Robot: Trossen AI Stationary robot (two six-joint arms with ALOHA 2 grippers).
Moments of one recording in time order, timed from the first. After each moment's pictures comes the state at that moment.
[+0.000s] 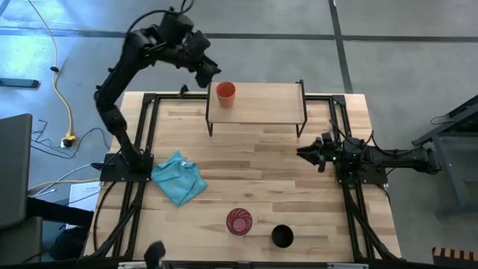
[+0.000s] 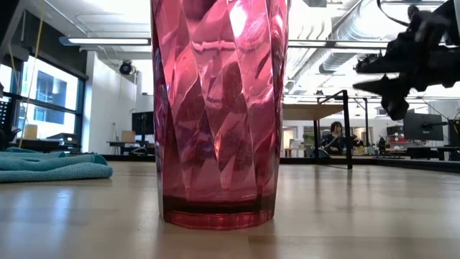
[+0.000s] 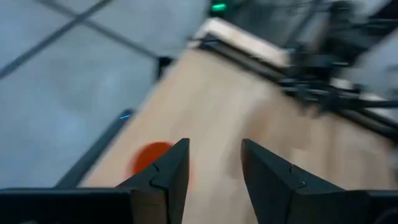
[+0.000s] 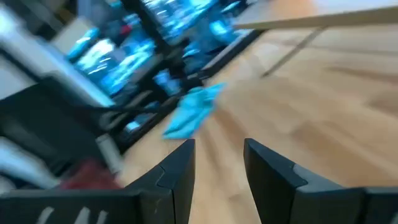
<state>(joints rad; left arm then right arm) 0.74 1.74 2.36 -1.31 0.28 -0.01 -0.05 0.14 0.02 0.04 0.02 0.68</state>
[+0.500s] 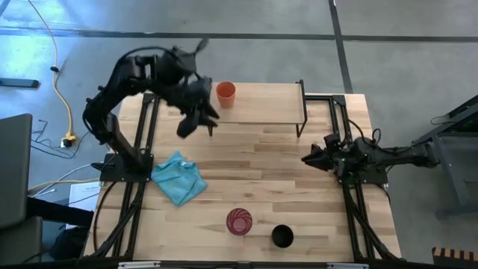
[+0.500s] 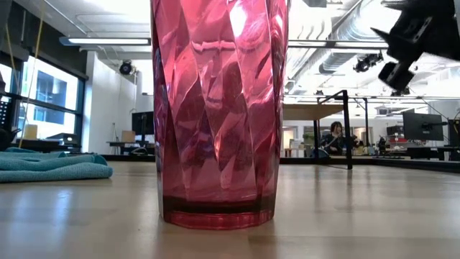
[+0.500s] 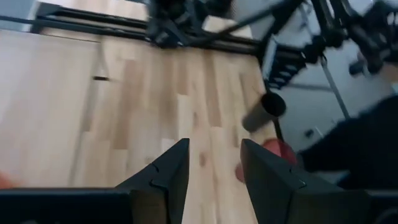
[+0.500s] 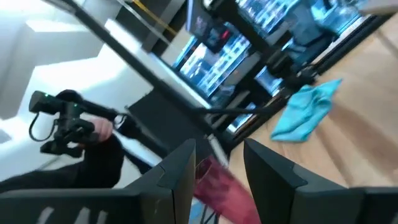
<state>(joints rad) 0.32 1.66 2.35 -1.44 0.38 0.02 0.06 0.15 0.04 0.29 -0.14 0.85</state>
